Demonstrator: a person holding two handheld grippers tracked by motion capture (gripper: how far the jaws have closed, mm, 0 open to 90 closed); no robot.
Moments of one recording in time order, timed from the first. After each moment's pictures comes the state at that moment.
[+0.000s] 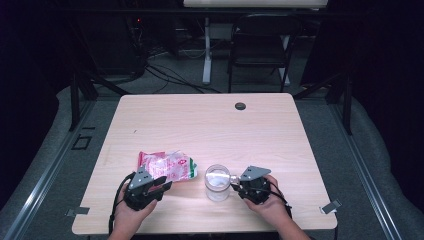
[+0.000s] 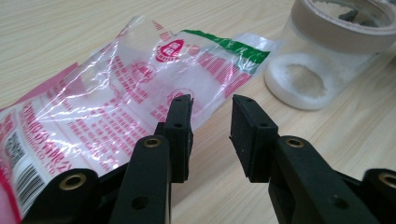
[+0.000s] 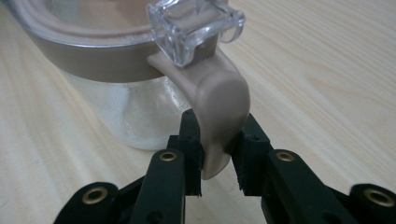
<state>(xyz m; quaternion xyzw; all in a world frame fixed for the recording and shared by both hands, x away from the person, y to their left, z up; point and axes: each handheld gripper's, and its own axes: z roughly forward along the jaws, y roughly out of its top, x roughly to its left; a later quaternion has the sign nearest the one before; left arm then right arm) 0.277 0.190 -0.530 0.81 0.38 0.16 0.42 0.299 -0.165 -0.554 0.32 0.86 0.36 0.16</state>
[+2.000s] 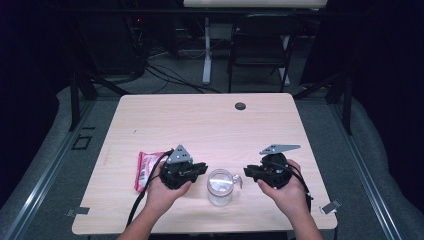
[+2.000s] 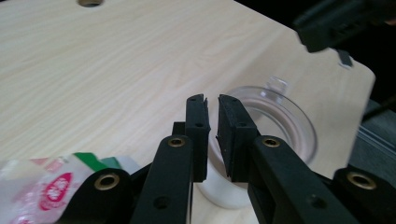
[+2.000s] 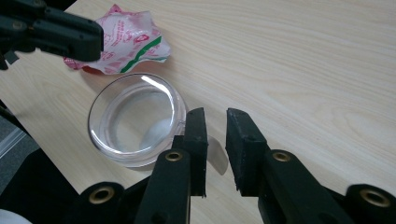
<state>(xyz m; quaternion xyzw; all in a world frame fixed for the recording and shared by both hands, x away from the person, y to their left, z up) 0.306 0.096 -0.473 0.84 0.30 0.09 0.45 0.297 -0.193 -0.455 0.46 0.80 0.38 0.09</state>
